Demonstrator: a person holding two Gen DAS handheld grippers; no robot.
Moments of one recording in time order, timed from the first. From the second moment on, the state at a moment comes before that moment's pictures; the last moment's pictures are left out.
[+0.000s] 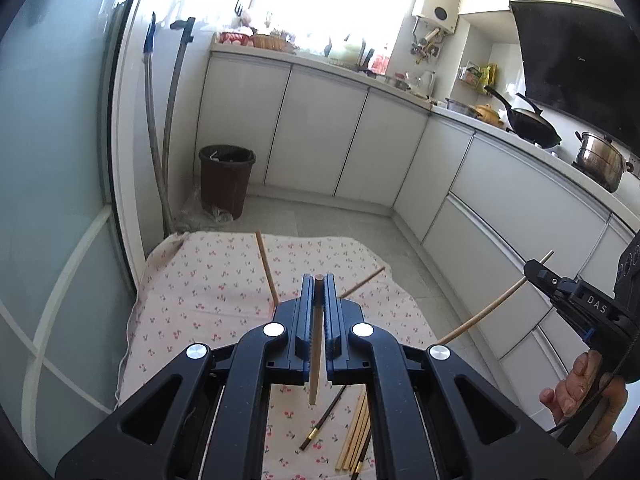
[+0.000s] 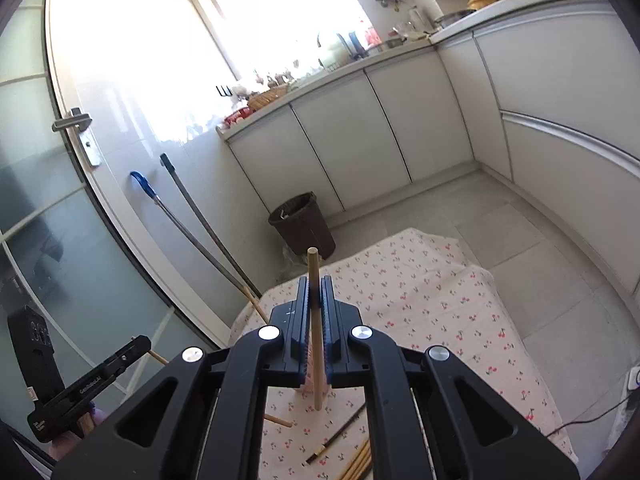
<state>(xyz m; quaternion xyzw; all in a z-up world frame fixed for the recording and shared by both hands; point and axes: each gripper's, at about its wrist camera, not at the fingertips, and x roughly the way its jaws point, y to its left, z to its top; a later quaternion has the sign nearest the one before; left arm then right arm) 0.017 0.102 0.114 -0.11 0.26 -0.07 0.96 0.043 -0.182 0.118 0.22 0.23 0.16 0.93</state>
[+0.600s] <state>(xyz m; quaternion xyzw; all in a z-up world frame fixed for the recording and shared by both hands) 0.100 0.123 0.134 -0.15 0.22 -0.02 0.96 0.103 -0.152 0.142 0.23 0.20 0.19 0.93</state>
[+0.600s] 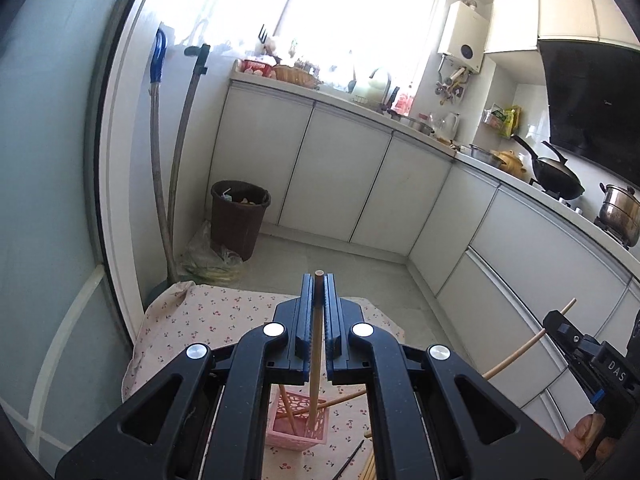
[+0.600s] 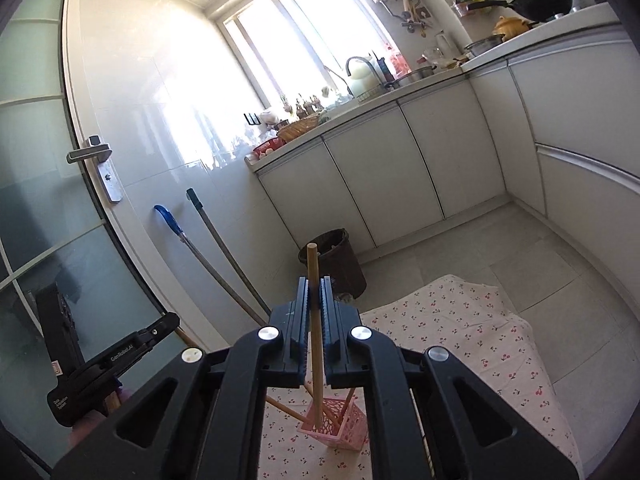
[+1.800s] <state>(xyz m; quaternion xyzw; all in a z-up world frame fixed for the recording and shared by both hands) 0.121 0.153 0.090 -0.21 0.29 -0.02 0.93 0.148 -0.083 0.083 0.16 0.26 0.16 0.94</state>
